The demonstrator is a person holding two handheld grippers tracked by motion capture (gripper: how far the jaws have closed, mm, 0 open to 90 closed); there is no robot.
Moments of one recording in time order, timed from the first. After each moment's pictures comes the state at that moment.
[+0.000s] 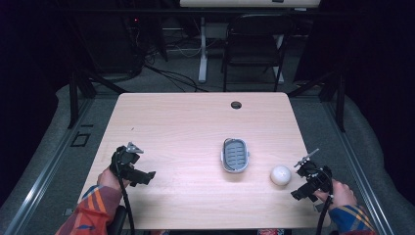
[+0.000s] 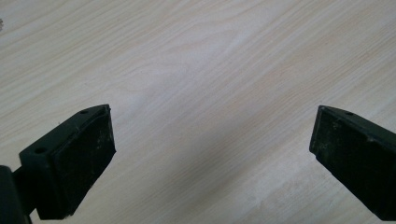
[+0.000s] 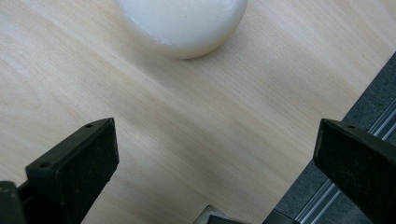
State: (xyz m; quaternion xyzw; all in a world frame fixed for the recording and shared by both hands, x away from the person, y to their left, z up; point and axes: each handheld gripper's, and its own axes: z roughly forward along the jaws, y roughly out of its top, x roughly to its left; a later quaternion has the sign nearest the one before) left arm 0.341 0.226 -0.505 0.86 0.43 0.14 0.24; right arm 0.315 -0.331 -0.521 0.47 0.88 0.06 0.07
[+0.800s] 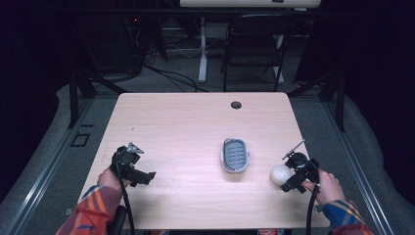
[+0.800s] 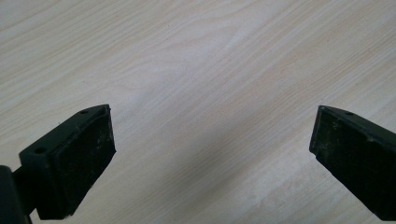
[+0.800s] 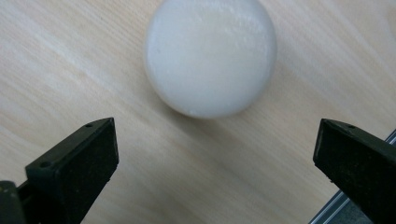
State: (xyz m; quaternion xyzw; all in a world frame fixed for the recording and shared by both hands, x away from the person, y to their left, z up) left arm 0.342 0.225 -0.506 0.86 0.43 0.13 0.24; right arm 0.343 -0.302 -0.520 0.46 0.89 0.06 0.04
